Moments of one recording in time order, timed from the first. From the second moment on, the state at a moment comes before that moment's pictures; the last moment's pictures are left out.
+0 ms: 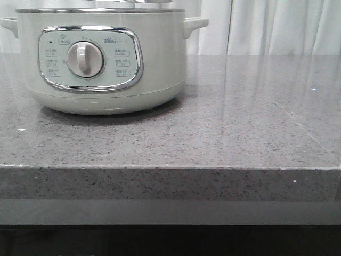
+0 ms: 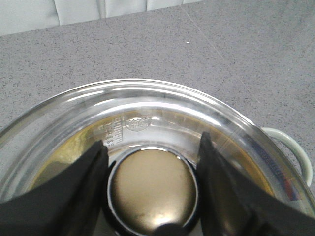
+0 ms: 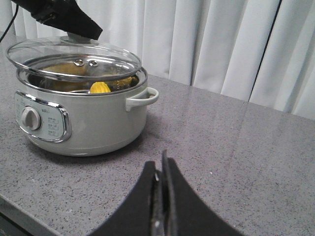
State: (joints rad) left arm -0.40 1.60 -1.61 -0.19 0.62 0.16; right arm 0.35 0.26 -0.49 0.22 0.38 -0.27
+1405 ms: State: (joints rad) left arm -0.43 1.45 -1.64 -0.17 0.64 0.16; right arm 0.35 0.26 -0.49 0.22 0.38 -0.27
